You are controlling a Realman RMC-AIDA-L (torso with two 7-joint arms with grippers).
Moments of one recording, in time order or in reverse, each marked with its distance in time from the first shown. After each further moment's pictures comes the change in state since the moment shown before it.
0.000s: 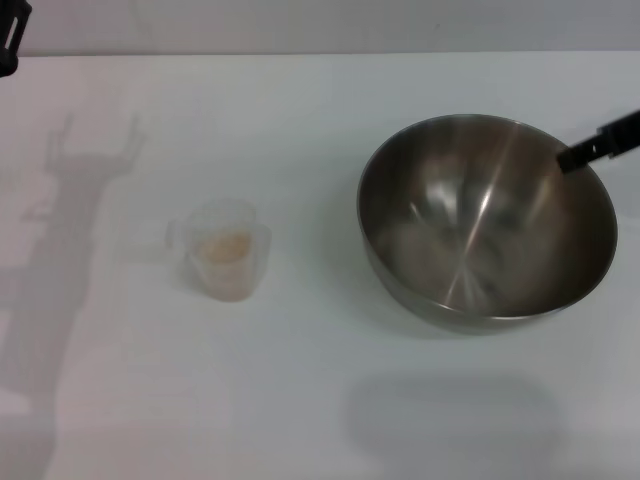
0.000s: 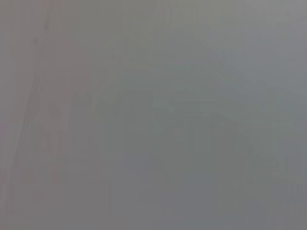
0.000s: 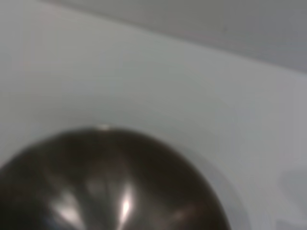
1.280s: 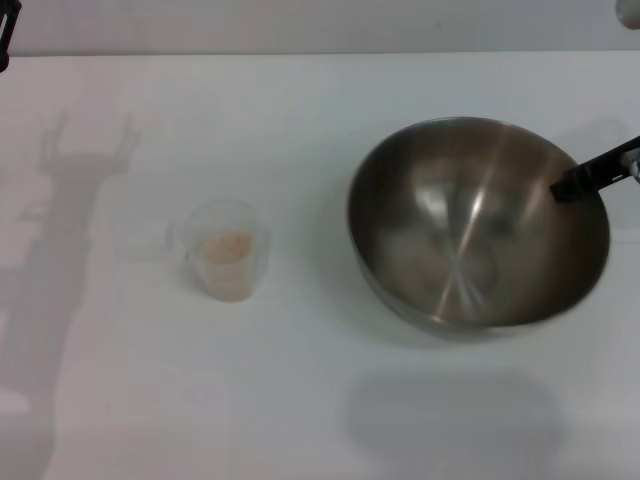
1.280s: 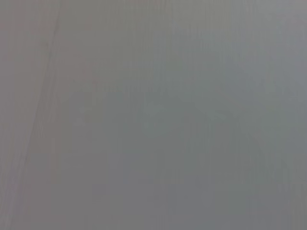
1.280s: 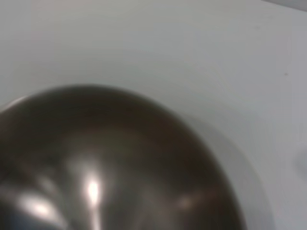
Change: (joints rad) left arm 0.000 0.000 -0.020 0.000 0.000 0.000 0.000; right arm 0.046 0.029 0.042 0.258 -0.014 -0.128 -0.116
